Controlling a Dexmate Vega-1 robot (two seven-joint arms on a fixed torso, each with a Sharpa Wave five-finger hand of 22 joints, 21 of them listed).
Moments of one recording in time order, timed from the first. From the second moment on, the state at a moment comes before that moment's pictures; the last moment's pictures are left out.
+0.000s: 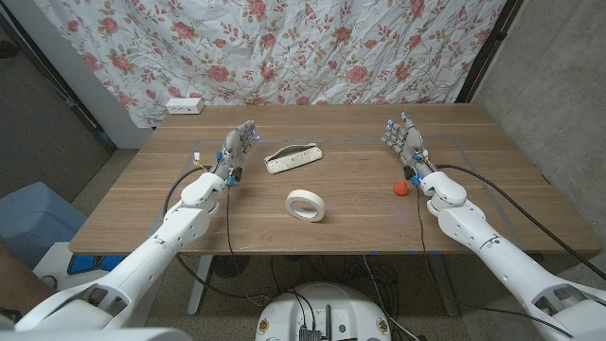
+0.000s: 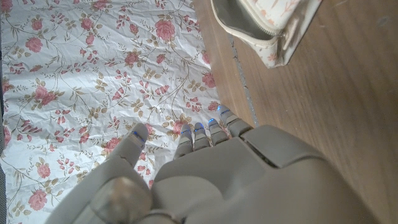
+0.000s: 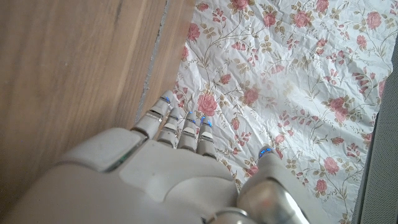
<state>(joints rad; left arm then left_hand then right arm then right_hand) 0.85 0.53 0.37 -1.32 -0.65 -0.27 -0.03 0.08 0.10 0.72 0.04 0.19 0.06 0.02 0.19 0.17 0.00 0.01 0.19 0.17 -0.01 0.02 0.17 0.16 0.08 0.02 0.19 0.17 -0.86 -0.50 -0.38 -1.32 0.63 0.30 0.00 0.10 0.09 0.27 -0.01 0.20 0.22 -0.04 0.18 0.18 0.21 0.02 0.18 0.19 0.10 0.02 0.22 0.32 0.35 0.04 0.18 0.17</state>
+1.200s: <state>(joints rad) 0.91 0.61 0.34 -1.46 -0.63 -0.21 0.04 0.10 0.11 0.72 -0.02 0.19 0.10 0.01 0.19 0.17 0.03 -0.01 0.19 0.17 0.00 0.00 0.17 0.16 0.09 0.02 0.19 0.17 -1.01 -0.67 -0.36 -1.58 0.44 0.26 -0.14 0.15 0.08 0.30 -0.06 0.20 0.24 -0.06 0.18 0.18 0.19 0.00 0.19 0.19 0.09 -0.01 0.20 0.29 0.31 0.01 0.18 0.17</state>
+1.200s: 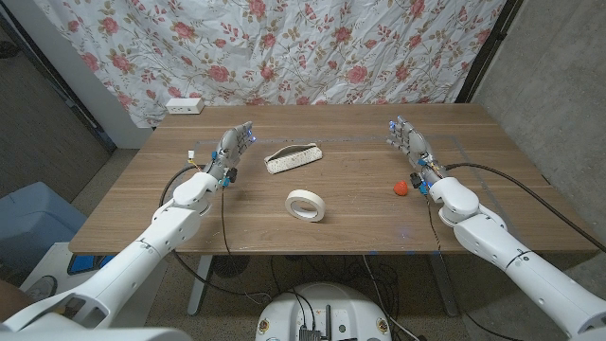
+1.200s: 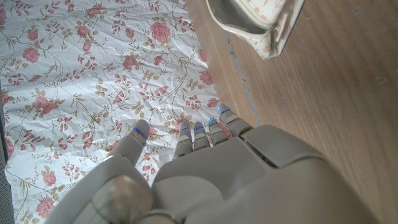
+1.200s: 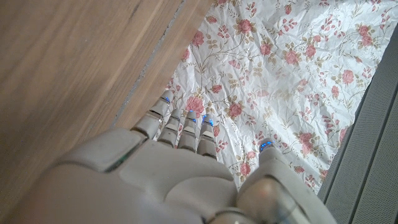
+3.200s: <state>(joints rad) 0.87 0.62 0.34 -1.45 -0.62 -0.15 0.04 0.08 0.10 0.71 -0.03 0.19 0.04 -0.02 0.17 0.17 0.00 -0.04 0.18 0.17 -0.03 -0.03 0.17 0.17 0.05 0.00 0.18 0.17 -1.31 -1.08 -0.18 -2.00 -0.07 0.00 -0.24 0.20 0.02 0.29 -0.16 0.19 0.06 -0.08 0.17 0.18 0.00 -0.01 0.18 0.19 -0.03 0.04 0.19 0.24 0.18 0.04 0.17 0.17</state>
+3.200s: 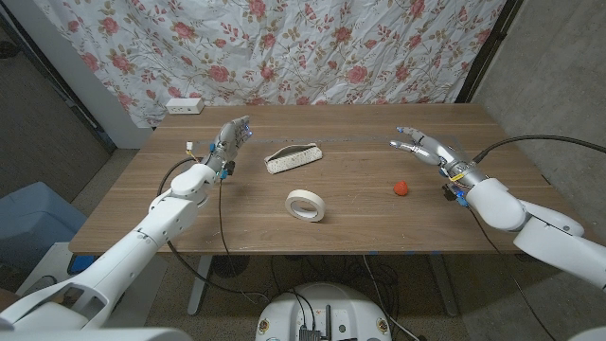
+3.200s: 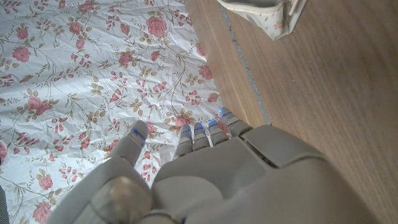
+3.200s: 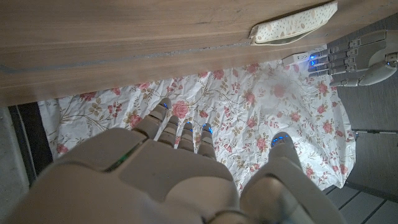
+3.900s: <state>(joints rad) 0.88 0.61 0.34 -1.46 -0.62 -0.14 0.09 0.07 0.10 0.71 -0.03 0.19 0.06 -0.01 0.18 0.17 0.01 -0.05 0.19 0.17 -0.02 -0.03 0.17 0.16 0.06 0.00 0.19 0.17 -1.43 -1.19 -0.08 -2.11 -0.21 -0.18 -0.14 0.32 0.00 0.32 -0.19 0.19 0.01 -0.10 0.18 0.19 -0.10 0.01 0.18 0.19 -0.08 0.07 0.19 0.23 0.15 0.06 0.17 0.17</state>
